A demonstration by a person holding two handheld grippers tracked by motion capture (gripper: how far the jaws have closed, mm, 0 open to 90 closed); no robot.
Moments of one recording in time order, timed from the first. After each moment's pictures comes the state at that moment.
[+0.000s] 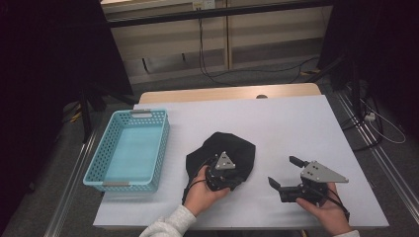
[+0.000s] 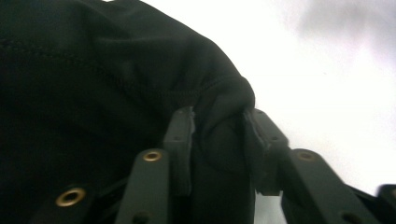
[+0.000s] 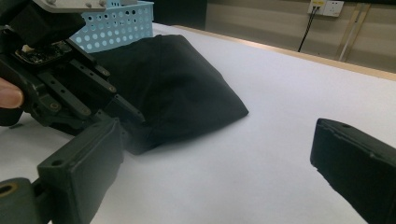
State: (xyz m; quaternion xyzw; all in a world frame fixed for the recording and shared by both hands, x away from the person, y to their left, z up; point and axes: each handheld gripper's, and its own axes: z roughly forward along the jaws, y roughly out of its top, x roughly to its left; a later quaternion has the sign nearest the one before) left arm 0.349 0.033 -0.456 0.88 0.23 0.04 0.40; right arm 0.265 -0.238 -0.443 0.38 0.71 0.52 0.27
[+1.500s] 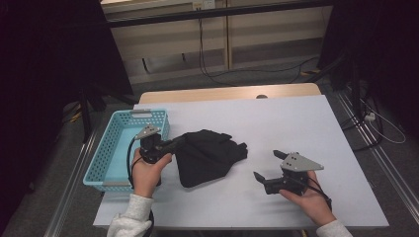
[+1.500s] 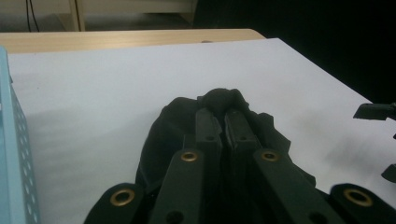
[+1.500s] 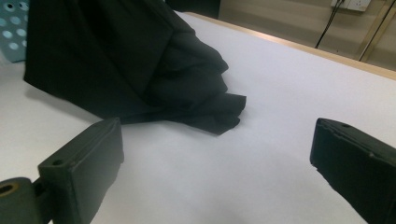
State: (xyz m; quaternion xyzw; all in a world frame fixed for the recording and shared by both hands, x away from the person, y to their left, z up) left arm 0.389 0.176 -0.375 0.75 0.41 0.10 0.51; right arm 0.301 -0.207 -0.447 0.36 0.74 0.50 0.26
